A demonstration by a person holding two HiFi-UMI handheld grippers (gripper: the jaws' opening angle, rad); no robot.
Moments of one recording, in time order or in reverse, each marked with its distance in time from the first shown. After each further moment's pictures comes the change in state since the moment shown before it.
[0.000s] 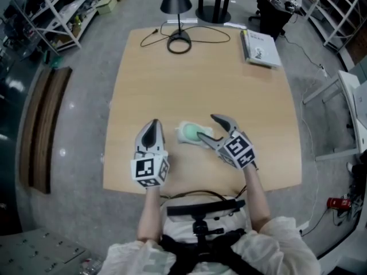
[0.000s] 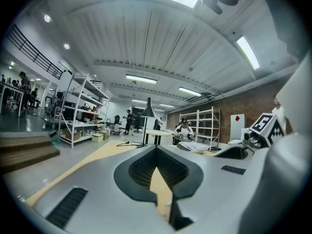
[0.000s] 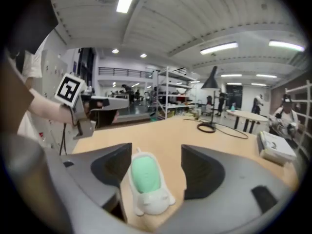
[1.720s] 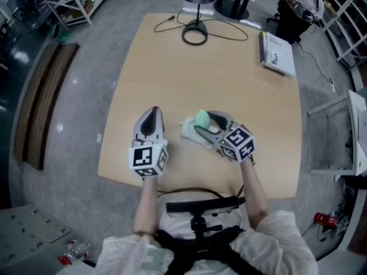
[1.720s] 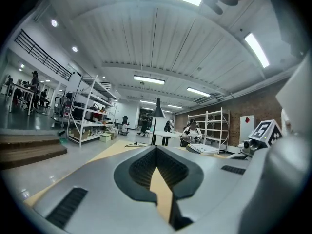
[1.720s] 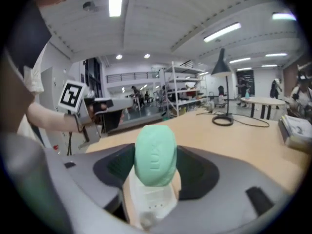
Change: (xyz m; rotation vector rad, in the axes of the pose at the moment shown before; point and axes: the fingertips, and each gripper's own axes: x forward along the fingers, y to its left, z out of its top) left arm 0.018 0.035 0.001 -0.031 -0.013 0.094; right arm 0.052 0.002 -0.001 0.091 0.007 0.192
